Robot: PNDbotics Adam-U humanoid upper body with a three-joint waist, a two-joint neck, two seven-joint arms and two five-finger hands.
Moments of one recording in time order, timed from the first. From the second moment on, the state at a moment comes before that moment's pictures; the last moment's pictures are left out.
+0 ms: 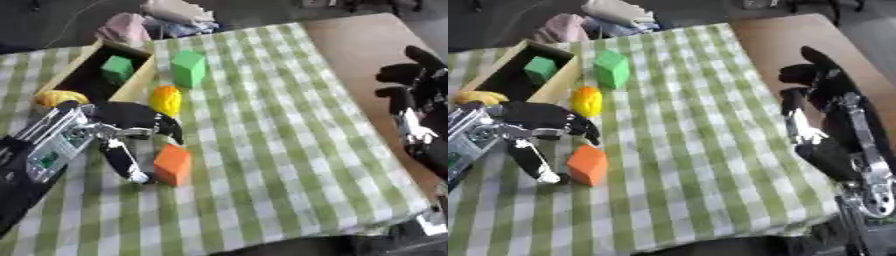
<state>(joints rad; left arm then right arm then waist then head) -0.58 0.62 -0.47 -1.52 -0.66 -0.35 -0.70 -0.14 -0.22 0.08 -1.97 0.14 -0.21 0.08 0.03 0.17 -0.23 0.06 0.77</state>
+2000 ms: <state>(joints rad) -0.56 0.81 -0.19 -1.33 -0.73 -0.11 -0.37 -0.13 -0.22 0.08 -1.95 0.14 -0.21 0.08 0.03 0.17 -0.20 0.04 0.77</state>
